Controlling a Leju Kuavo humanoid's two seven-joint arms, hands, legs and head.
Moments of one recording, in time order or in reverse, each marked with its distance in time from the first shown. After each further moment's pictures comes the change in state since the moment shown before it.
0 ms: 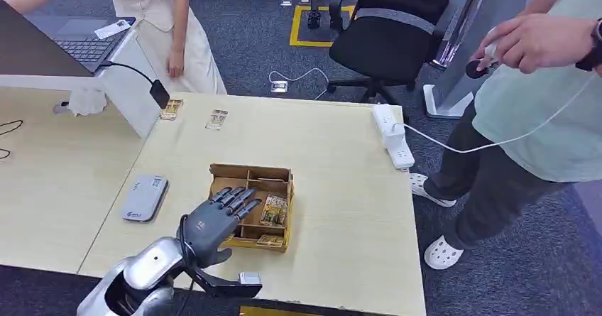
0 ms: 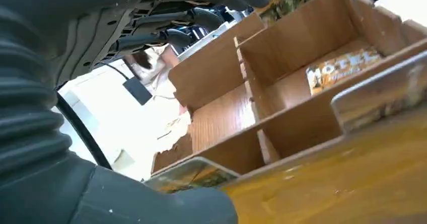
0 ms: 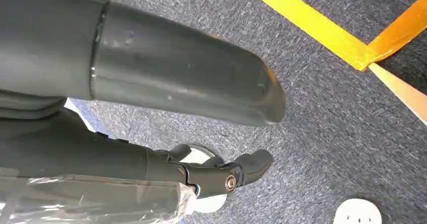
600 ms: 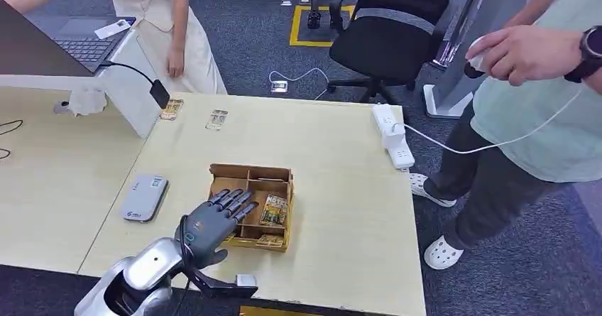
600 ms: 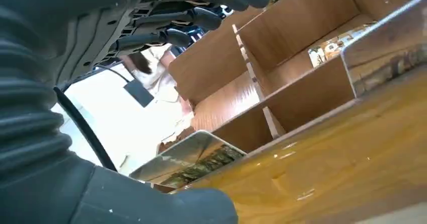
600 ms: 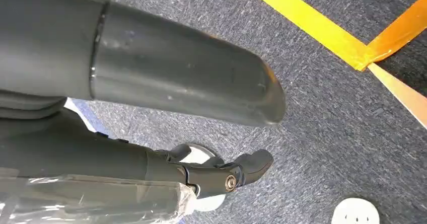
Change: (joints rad) left arm 0.001 0.012 0.003 0.024 -0.052 0.003 0.003; right arm 0.000 0.000 0.000 0.000 0.006 0.000 -0.008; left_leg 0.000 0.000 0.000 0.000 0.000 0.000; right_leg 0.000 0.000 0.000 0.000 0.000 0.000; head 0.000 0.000
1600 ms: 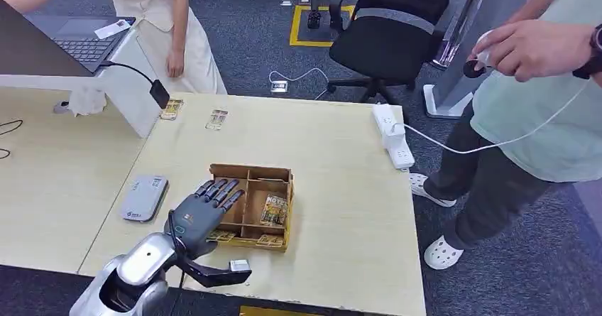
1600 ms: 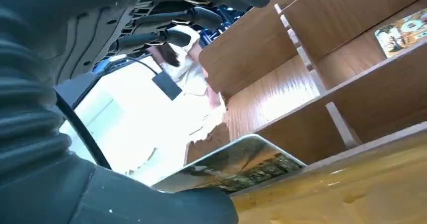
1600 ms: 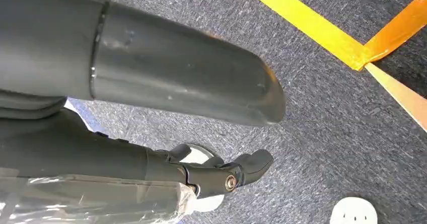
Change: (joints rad) left arm 0.023 -0.050 0.105 0.009 -0.081 0.014 0.008; right arm 0.000 0.000 0.002 -0.002 -0.008 0.002 0.001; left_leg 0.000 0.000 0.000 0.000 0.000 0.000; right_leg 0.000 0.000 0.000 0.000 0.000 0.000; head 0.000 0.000
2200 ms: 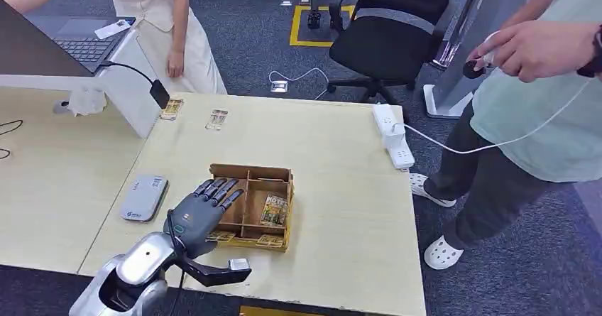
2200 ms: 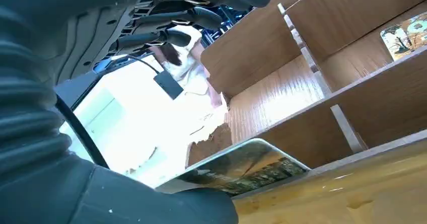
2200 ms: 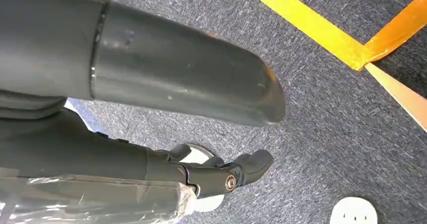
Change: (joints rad) left arm 0.000 -0.005 0.008 0.000 0.003 0.000 -0.002; right arm 0.000 0.000 0.000 0.000 0.000 0.000 0.000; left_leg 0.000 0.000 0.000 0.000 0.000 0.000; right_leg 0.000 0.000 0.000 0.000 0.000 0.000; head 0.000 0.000
